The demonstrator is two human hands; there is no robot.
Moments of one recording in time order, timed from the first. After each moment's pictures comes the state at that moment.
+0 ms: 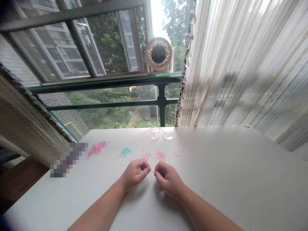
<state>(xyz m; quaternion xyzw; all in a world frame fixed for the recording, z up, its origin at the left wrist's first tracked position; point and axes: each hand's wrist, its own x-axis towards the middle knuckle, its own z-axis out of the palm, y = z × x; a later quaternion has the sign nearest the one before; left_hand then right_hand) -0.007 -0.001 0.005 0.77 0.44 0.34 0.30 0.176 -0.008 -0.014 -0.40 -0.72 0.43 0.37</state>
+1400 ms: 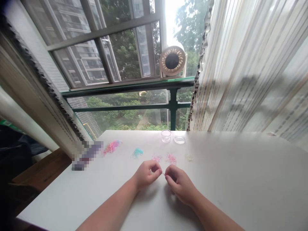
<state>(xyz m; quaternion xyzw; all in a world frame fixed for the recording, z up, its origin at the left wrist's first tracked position) -0.008 -0.001 -0.001 0.77 0.45 0.35 0.29 0.176 -0.007 -0.018 -0.39 -0.75 0.41 0.34</state>
